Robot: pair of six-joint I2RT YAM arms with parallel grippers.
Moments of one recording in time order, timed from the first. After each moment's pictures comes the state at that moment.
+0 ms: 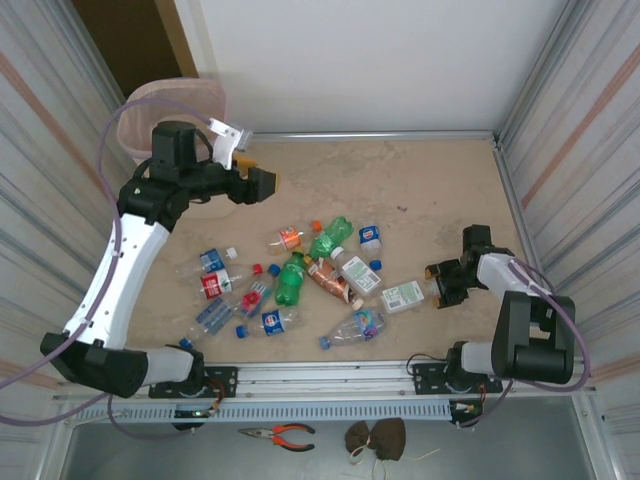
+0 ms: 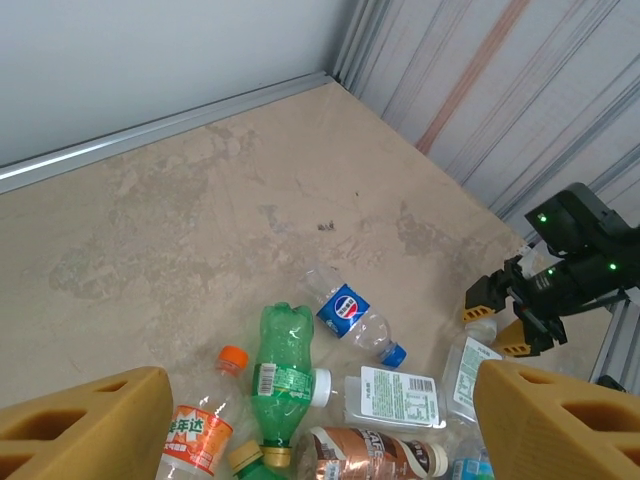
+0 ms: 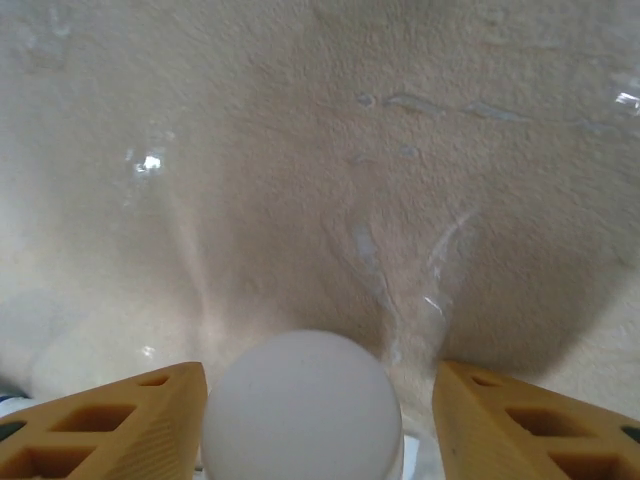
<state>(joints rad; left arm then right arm) -0.28 1.29 1.51 -0.74 0.59 0.00 -0.12 1.34 0.62 -0.69 -0.33 1.20</state>
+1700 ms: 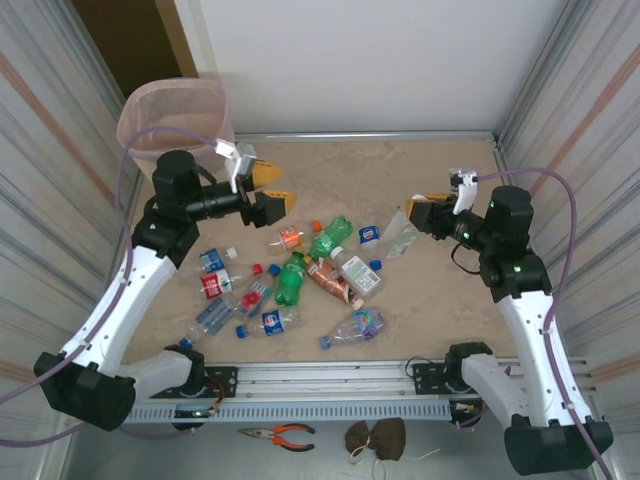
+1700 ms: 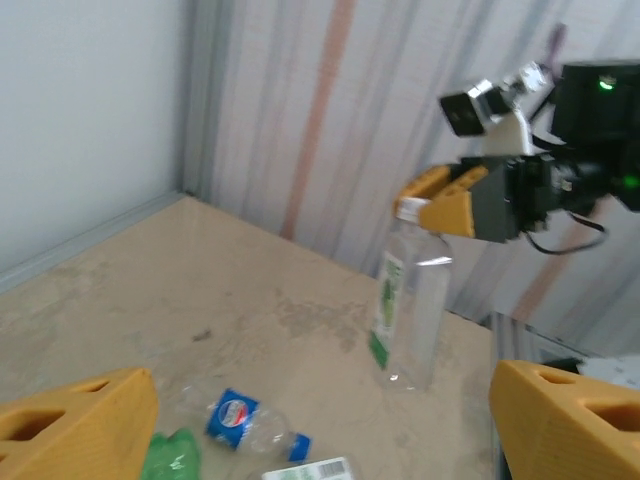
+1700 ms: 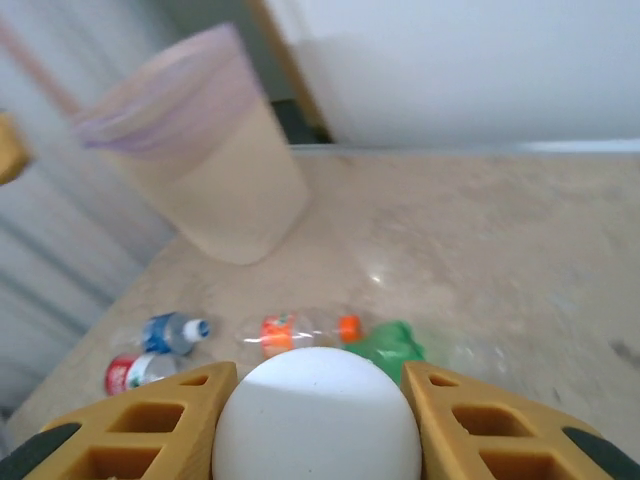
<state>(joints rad) -0.37 1.12 1.15 -0.15 0.87 -0.10 0.11 0.84 0.97 -0.40 -0.64 0.21</state>
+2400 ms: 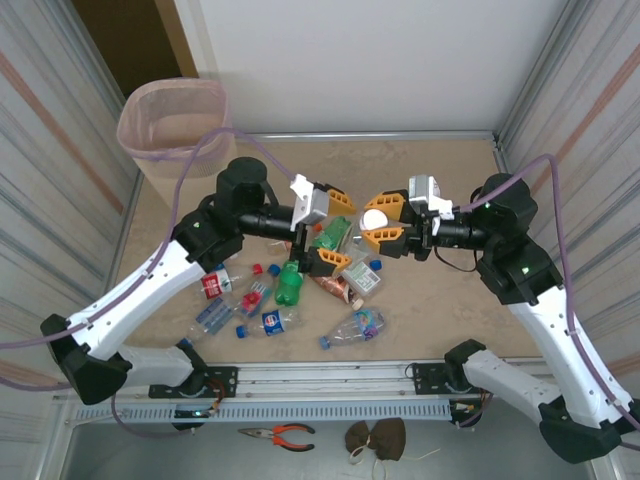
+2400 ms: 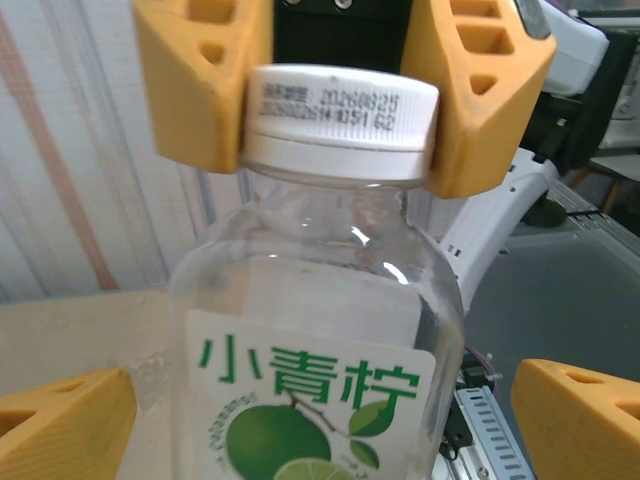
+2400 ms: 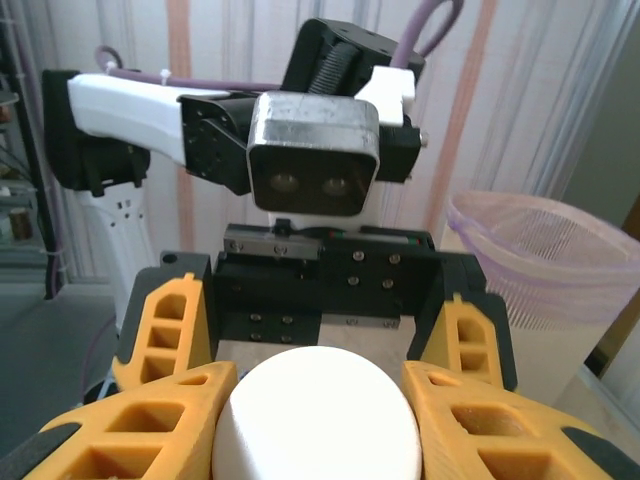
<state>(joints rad) -0.79 1.26 1.35 -0.32 0.88 0.26 0.51 0.89 1.24 -0.35 -0.91 -0.15</state>
